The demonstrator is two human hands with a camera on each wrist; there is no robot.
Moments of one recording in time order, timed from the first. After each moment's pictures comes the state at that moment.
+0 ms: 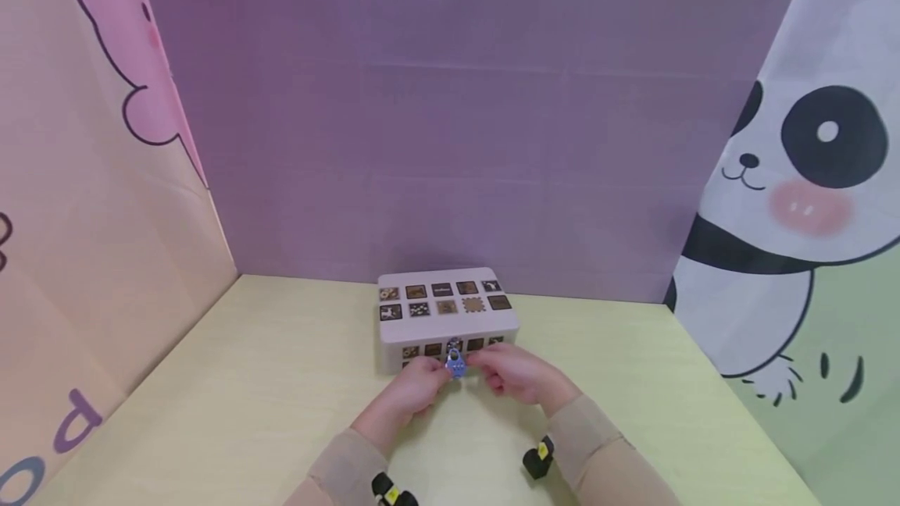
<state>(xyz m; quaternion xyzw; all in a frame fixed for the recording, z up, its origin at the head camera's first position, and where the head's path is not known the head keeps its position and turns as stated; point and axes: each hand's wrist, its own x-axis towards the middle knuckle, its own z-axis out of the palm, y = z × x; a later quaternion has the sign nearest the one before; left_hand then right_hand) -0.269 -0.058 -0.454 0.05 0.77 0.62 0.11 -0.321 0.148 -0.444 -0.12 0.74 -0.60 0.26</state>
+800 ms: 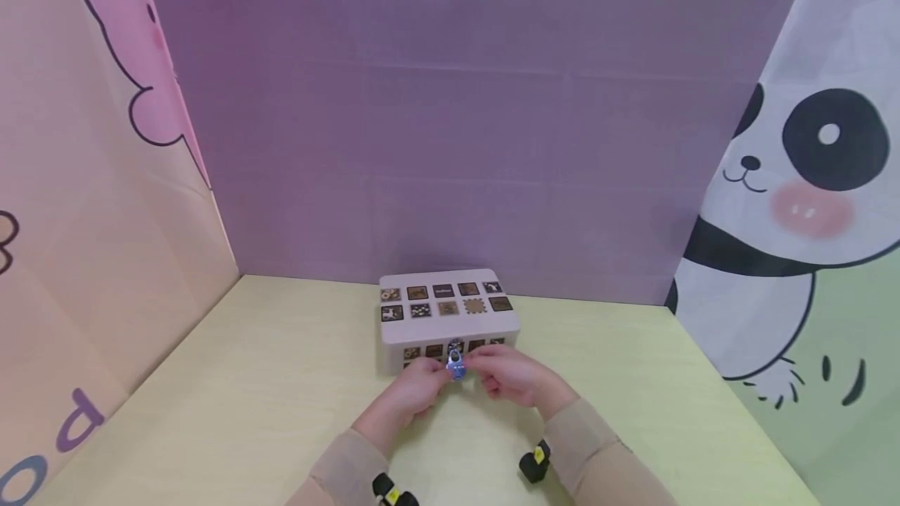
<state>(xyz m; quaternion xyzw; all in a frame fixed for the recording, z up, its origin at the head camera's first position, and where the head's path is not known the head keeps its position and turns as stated) -0.272 -0.058 -0.459 0.05 0.78 0.62 0.10 -0.317 0.144 -0.443 -0.14 0.72 -0.62 0.27</state>
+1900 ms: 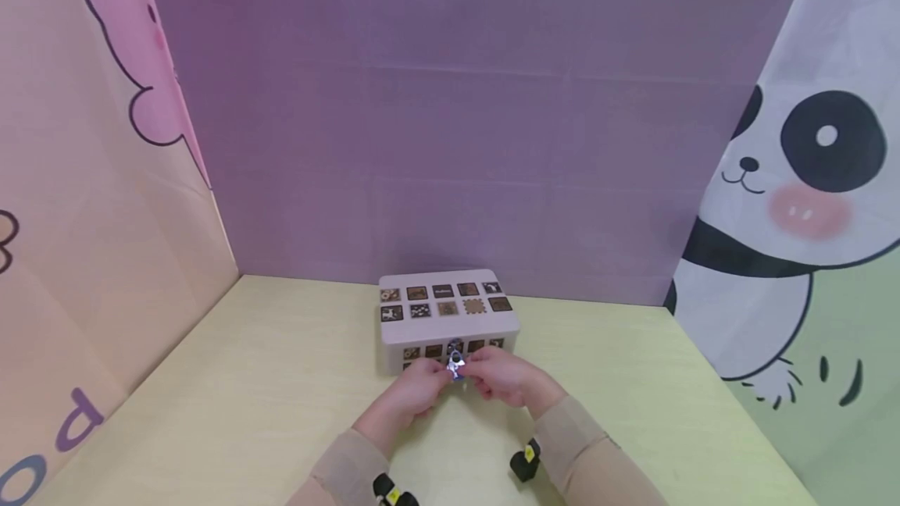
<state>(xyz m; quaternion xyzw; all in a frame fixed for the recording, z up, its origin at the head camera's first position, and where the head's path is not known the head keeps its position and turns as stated) -0.272 -0.059 -0.459 0.05 0.78 0.61 0.12 -0.312 0.129 -0.438 -0.13 0.76 -0.58 0.27</state>
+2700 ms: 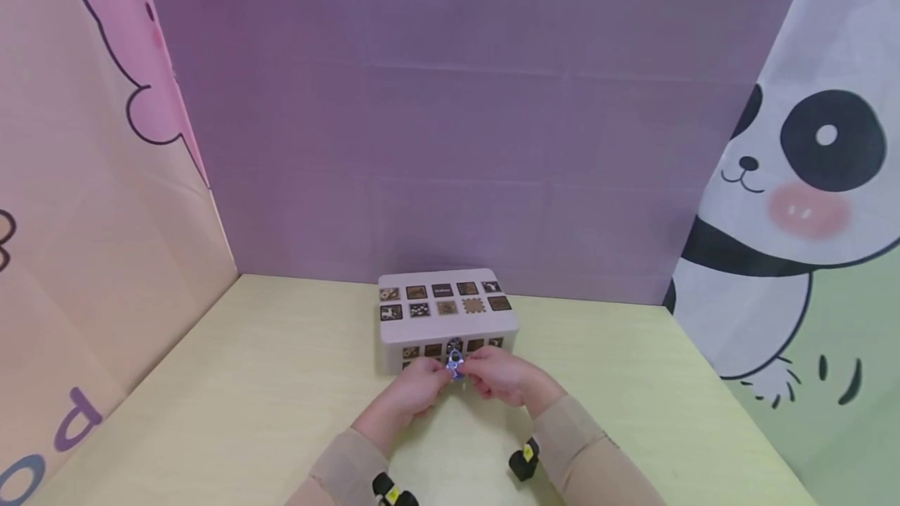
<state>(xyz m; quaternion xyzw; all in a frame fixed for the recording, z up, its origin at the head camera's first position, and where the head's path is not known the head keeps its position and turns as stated) -0.270 -0.058 -0.457 0.05 0.77 0.62 0.12 -0.312 0.127 -0.438 -0.14 0.76 -0.58 0.26</state>
